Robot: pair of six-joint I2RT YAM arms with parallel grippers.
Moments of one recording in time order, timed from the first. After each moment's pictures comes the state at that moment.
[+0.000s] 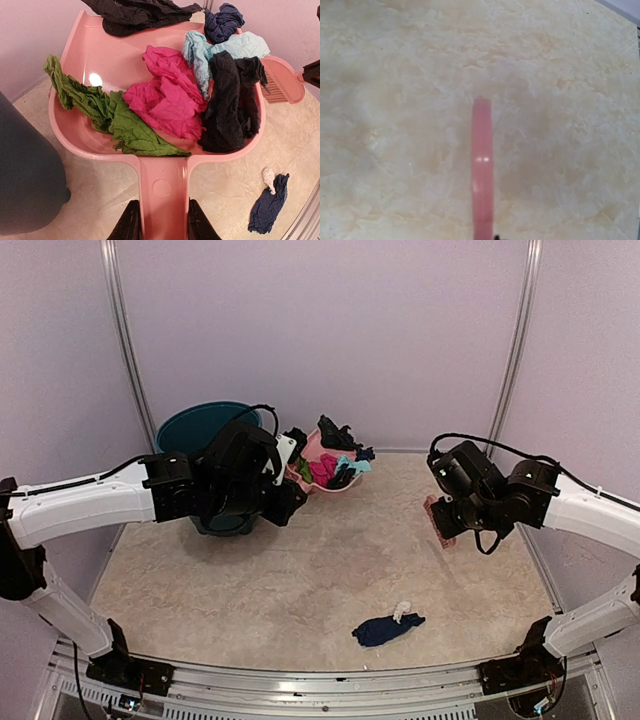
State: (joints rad) left arm -1.01 1.50 1.31 -0.45 -0.29 -0.23; right arm 0.86 1.24 1.11 -0.82 0.59 0.30
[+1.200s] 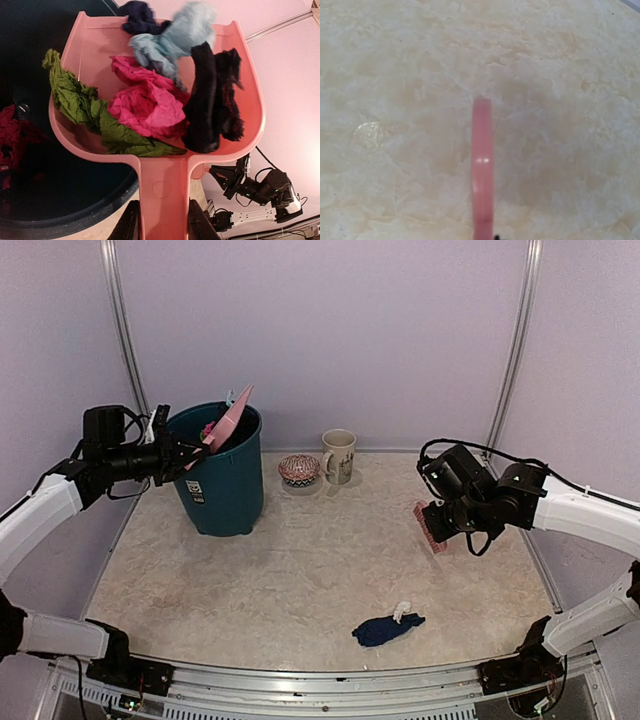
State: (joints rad) left arm -0.20 1.16 1.02 -0.22 0.67 -0.70; right arm 0.85 1.28 1.09 -0.75 0.53 0.27
